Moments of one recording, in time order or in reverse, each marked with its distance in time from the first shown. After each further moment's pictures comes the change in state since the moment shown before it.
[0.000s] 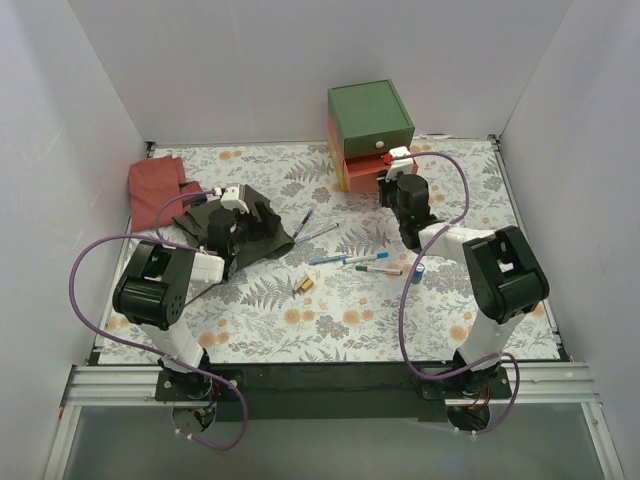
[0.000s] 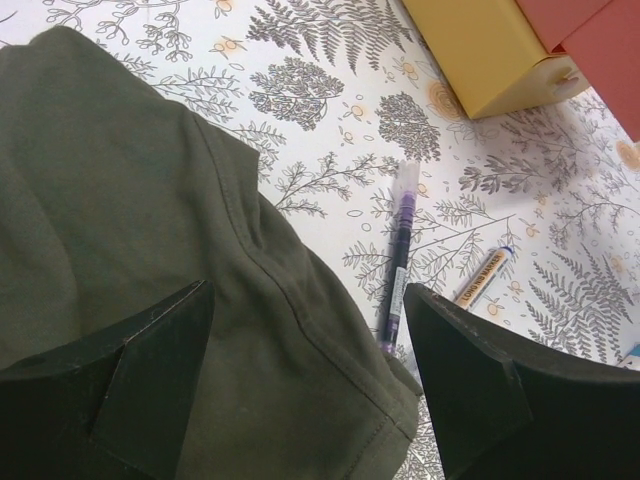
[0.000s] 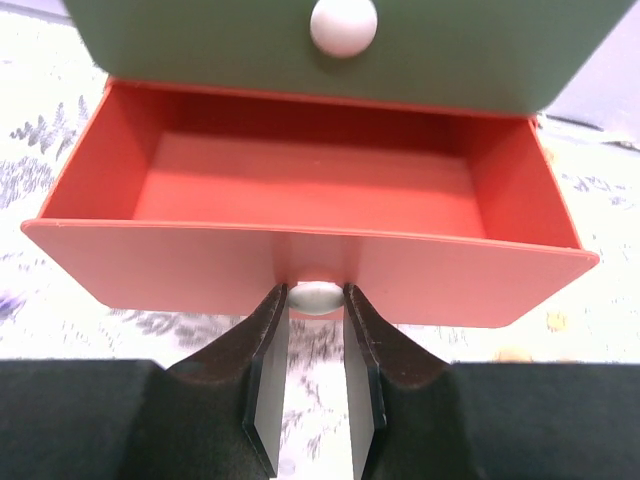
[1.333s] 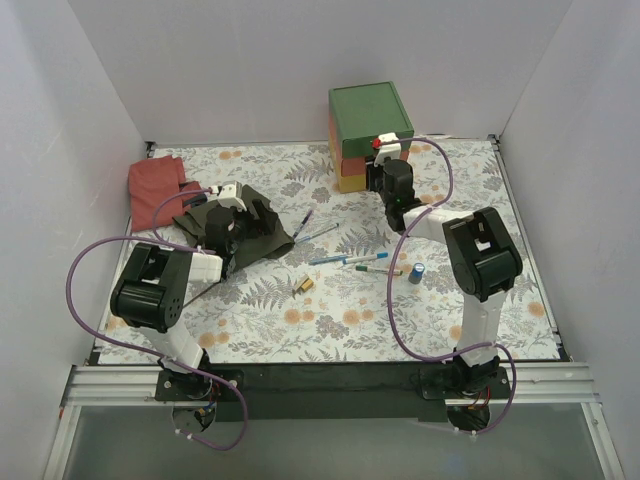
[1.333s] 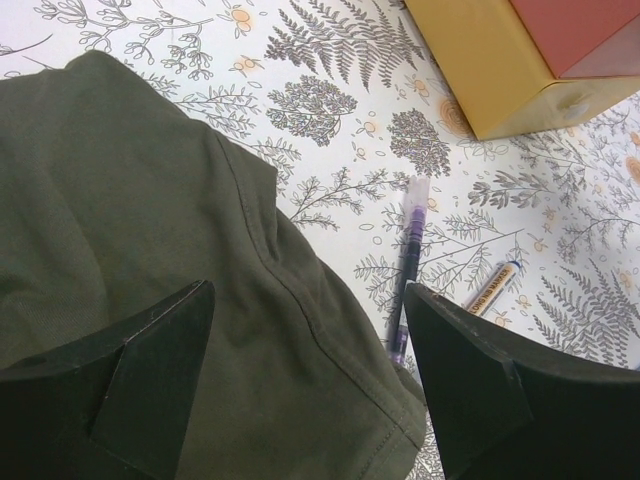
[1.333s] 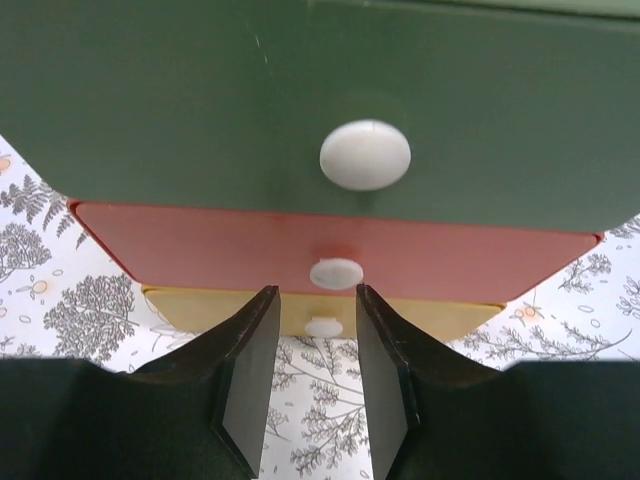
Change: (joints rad) left arm 0.011 -0.030 0.006 -0.027 -0.020 0.008; right arm 0.008 0.186 0.217 -0.023 0.037 0.027
